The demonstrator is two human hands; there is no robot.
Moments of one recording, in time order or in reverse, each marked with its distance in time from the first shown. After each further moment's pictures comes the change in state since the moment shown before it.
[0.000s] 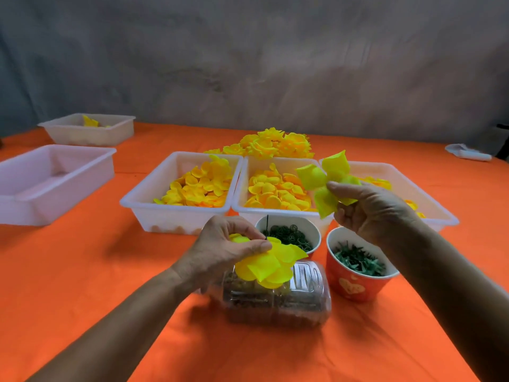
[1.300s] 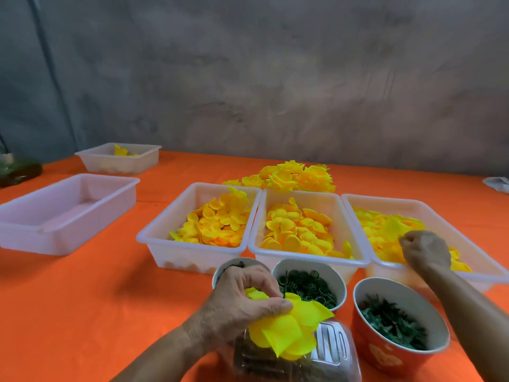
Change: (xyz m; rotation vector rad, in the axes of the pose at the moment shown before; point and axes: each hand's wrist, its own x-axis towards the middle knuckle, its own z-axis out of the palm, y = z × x) left_hand 0.006 -0.011 -0.001 0.003 -0.048 0.073; right_hand 0.134 0.014 -0.114 -1.343 0.604 -0.250
